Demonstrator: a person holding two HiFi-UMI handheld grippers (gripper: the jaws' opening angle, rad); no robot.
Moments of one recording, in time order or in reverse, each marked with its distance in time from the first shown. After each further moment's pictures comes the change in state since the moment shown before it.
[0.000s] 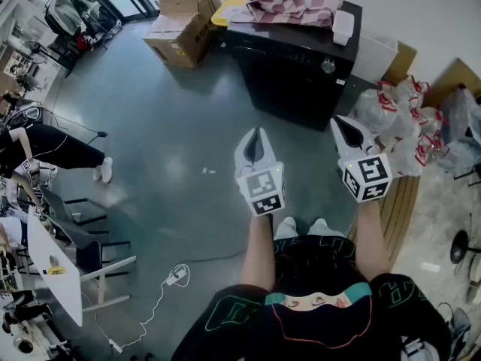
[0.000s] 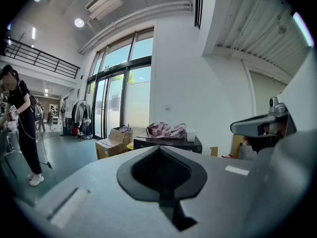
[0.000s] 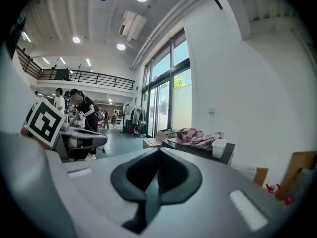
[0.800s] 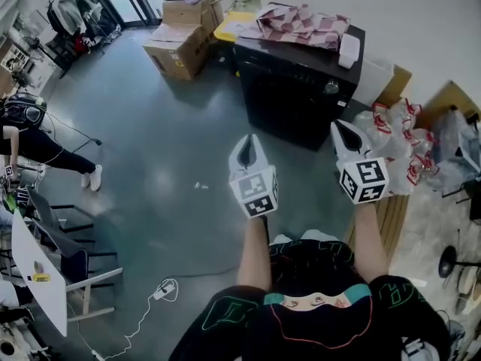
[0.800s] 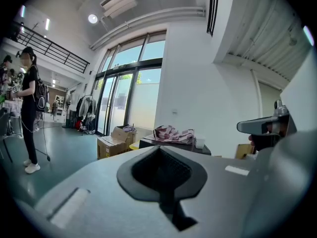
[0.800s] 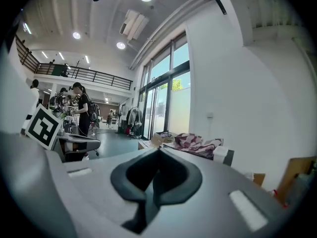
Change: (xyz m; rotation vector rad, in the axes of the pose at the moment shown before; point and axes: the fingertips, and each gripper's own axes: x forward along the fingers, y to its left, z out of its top) left arm 0.026 0.062 -0.004 -0.122 -0.019 0.026; right arm 0.046 0.009 0.026 -0.012 -0.017 -0.054
